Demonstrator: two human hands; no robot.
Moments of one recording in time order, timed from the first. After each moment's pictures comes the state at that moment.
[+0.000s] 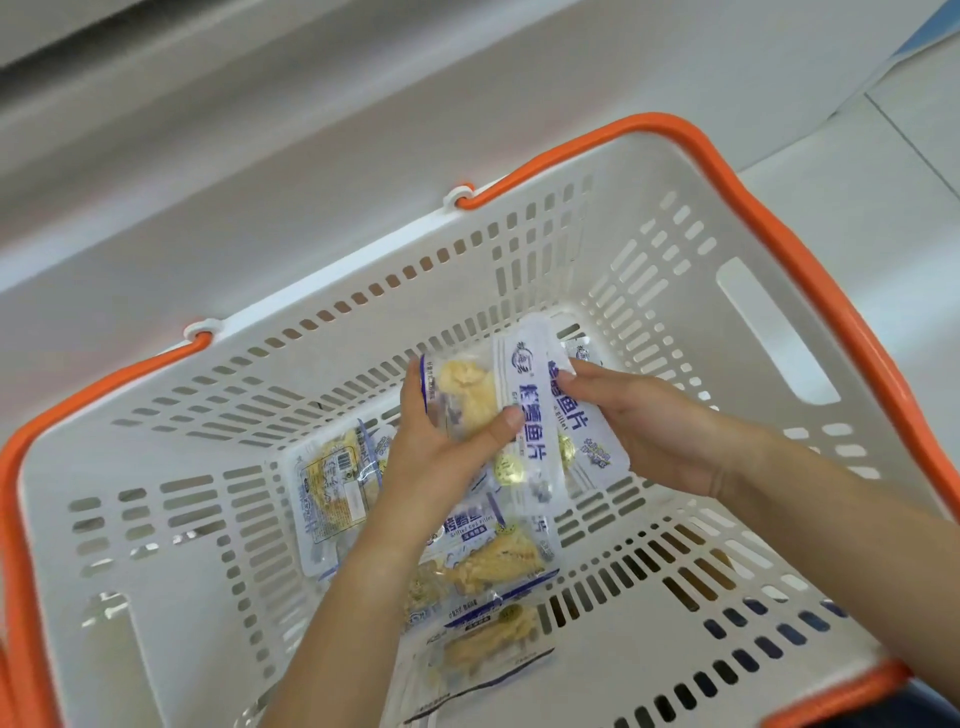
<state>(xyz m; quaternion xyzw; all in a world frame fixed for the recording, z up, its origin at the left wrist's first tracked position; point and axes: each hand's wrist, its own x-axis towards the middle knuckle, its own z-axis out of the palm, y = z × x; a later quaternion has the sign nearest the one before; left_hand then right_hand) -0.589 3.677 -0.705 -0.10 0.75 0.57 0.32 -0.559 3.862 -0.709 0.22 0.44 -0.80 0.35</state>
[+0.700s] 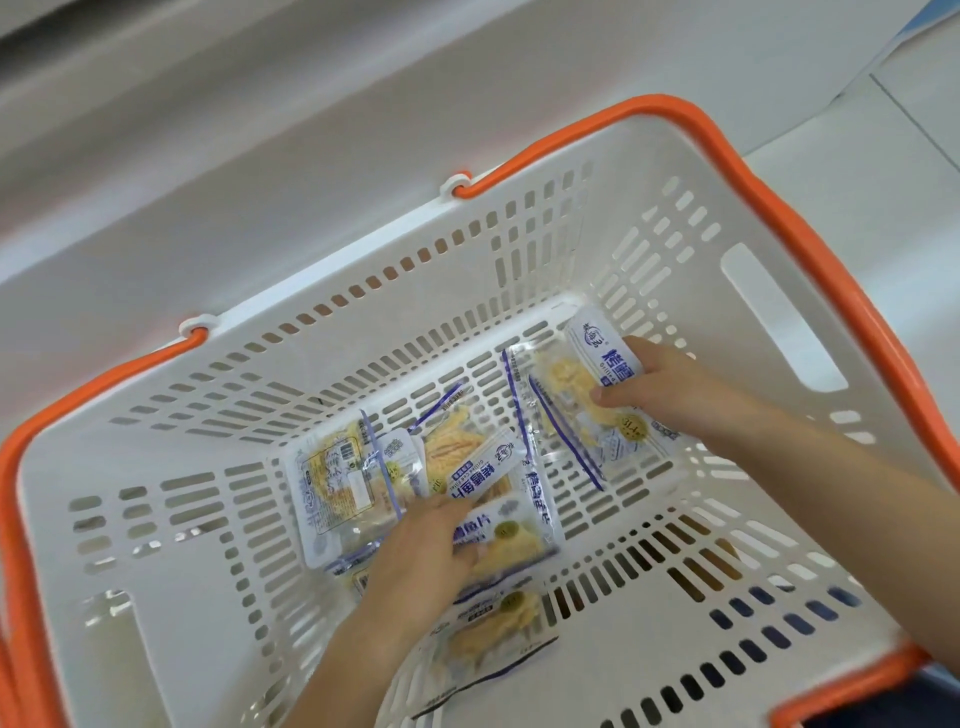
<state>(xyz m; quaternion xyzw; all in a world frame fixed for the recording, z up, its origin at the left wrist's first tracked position) -0.538 3.623 -0.762 0.13 0.89 0.16 0.40 -0.562 3.885 -0.726 0.32 0.73 -0.53 0.30</state>
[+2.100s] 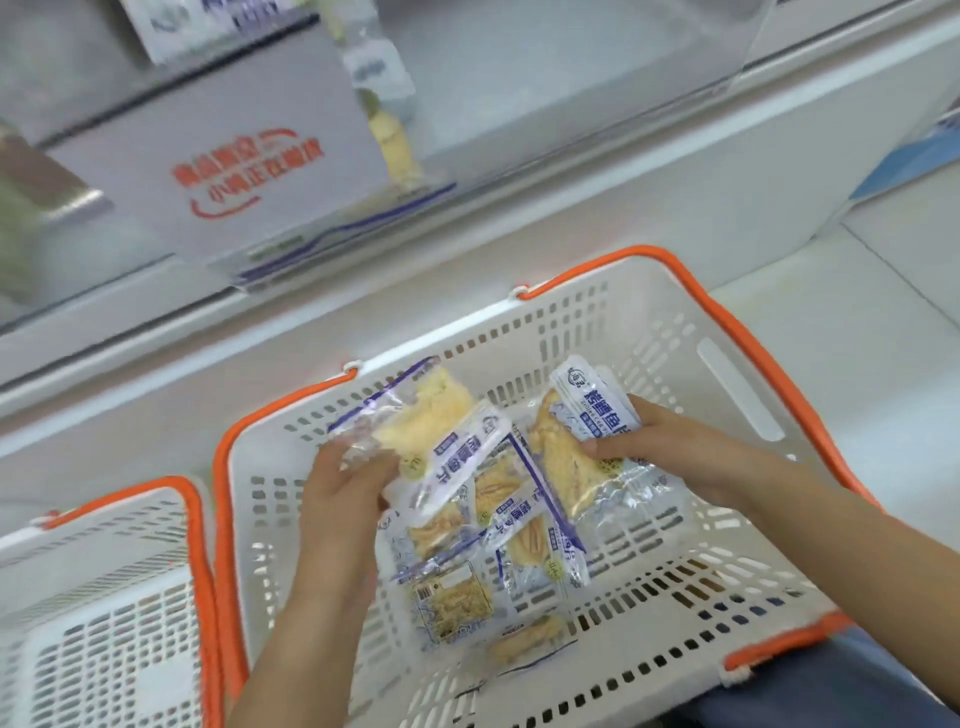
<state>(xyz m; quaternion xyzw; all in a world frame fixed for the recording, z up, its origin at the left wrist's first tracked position) -0.567 3.598 -0.614 -0.23 0.74 0.62 0.11 -0.546 3.864 -0.646 0.20 0.68 -0.64 0.31</state>
